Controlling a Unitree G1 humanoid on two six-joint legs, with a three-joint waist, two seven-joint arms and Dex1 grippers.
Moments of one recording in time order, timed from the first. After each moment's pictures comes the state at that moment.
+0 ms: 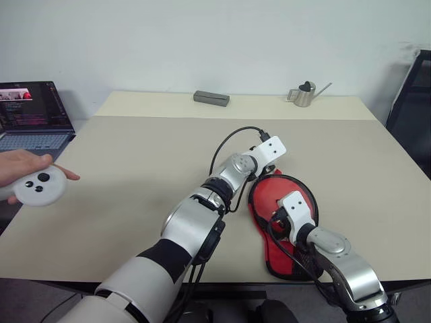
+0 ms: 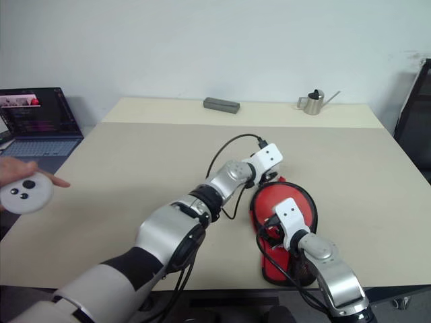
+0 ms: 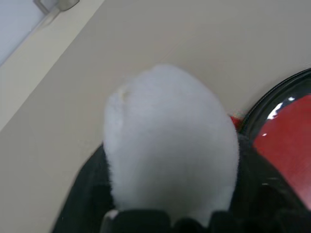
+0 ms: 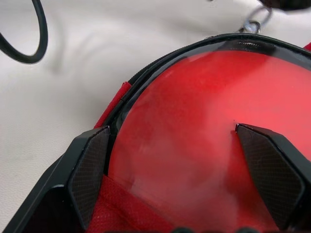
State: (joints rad) left arm -1.32 -0.12 -0.14 1.42 0.37 -0.04 -0.38; right arm -0.06 -0.33 0.21 -0.39 0.10 0.68 0.36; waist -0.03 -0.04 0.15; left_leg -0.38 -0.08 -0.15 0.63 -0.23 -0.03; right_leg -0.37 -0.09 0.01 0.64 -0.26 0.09
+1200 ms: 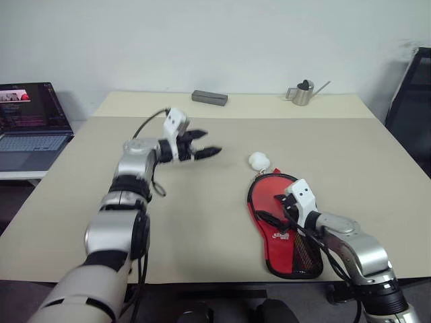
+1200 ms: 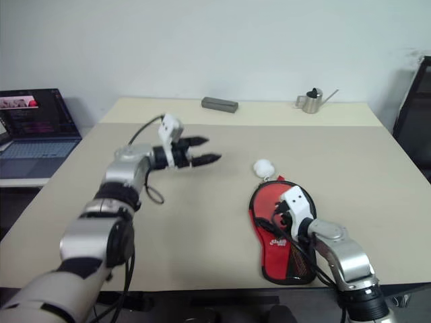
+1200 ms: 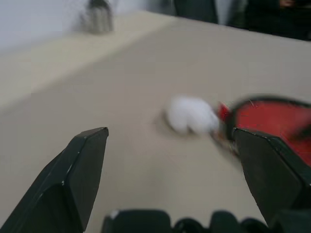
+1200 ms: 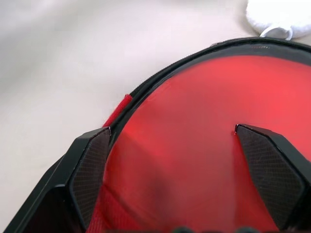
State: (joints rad) left arm -0.94 0.41 0.10 0.83 -0.09 0.14 -1.23; right arm -0.21 -0.43 0.07 -0.30 0.29 0.78 0.60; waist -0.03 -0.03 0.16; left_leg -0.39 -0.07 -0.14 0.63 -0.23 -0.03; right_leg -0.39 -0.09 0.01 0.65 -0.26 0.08
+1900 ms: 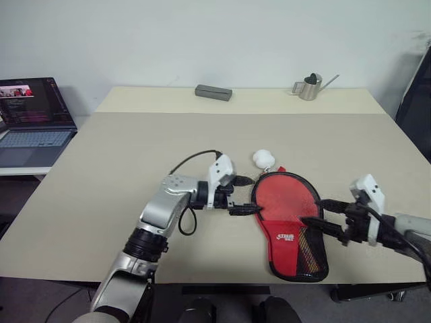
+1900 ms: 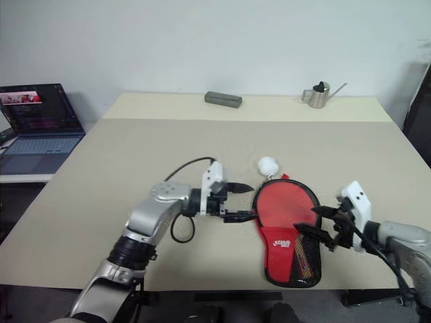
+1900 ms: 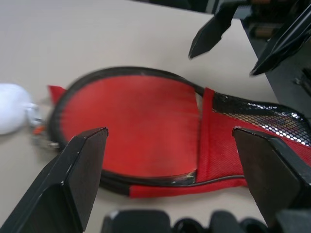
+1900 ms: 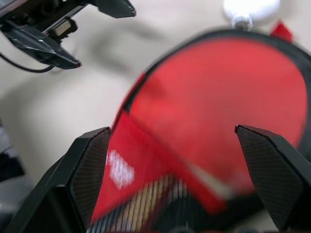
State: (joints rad) left arm -0.60 0.29 -0.26 0.09 -0.20 0.47 -1.11; right arm 0.01 -0.82 -0.38 -0.54 0.73 1.07 0.81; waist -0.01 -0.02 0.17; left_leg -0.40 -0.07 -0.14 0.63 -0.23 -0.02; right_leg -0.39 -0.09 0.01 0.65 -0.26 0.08
